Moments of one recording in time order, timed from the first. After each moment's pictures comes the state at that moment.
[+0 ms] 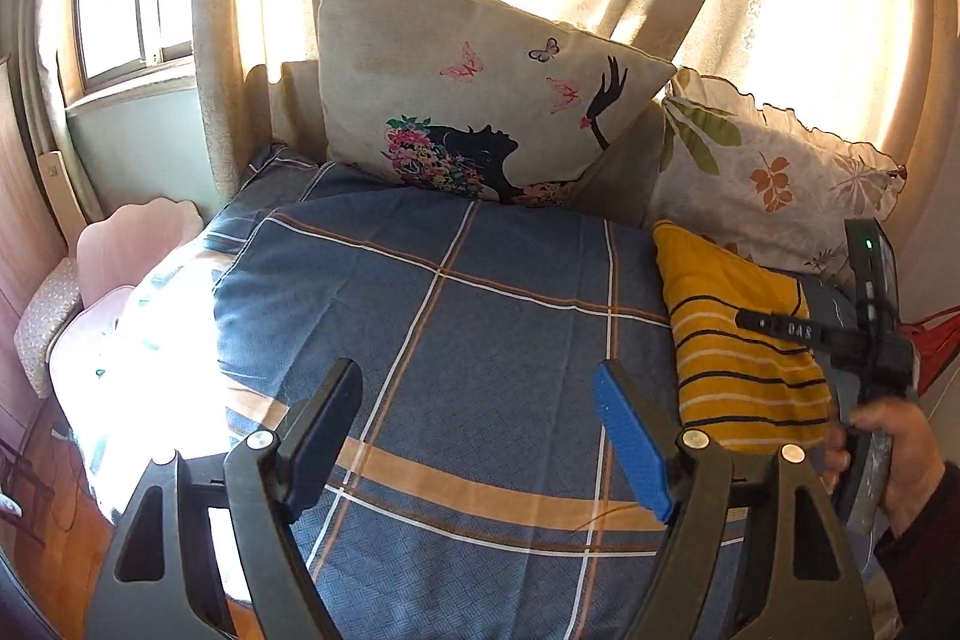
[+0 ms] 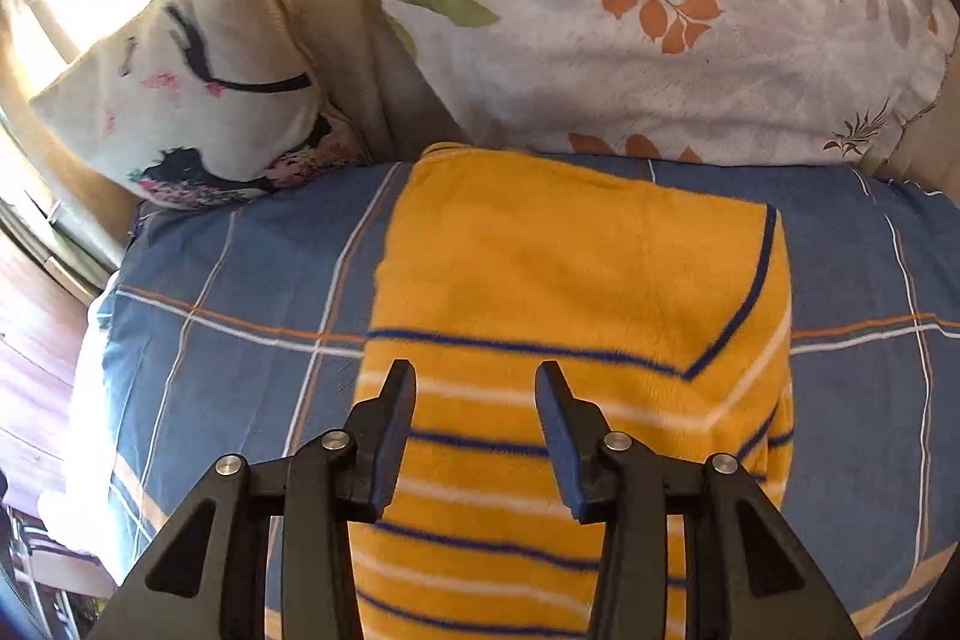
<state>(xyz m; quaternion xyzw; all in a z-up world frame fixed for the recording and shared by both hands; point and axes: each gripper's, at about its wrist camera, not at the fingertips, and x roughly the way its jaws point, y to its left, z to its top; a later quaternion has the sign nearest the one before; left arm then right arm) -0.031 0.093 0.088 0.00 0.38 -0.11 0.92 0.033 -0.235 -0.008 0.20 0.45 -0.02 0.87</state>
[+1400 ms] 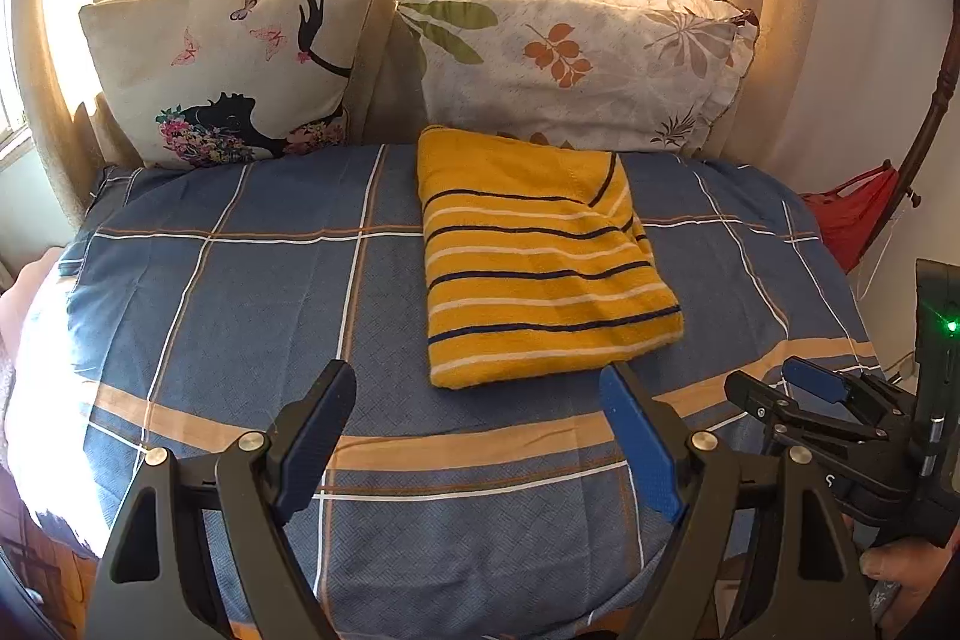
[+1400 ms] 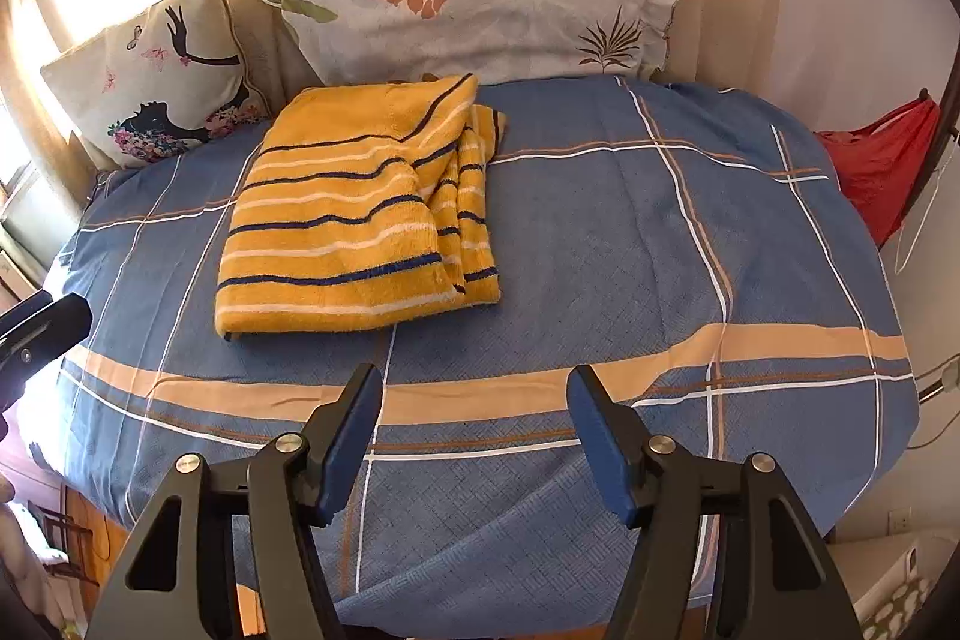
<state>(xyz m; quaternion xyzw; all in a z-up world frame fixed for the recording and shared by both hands) -0.109 -0.080 0.061 0.08 0.41 -0.24 0.88 -0.185 -0.275 0.000 0.18 0.45 -0.13 0.87</state>
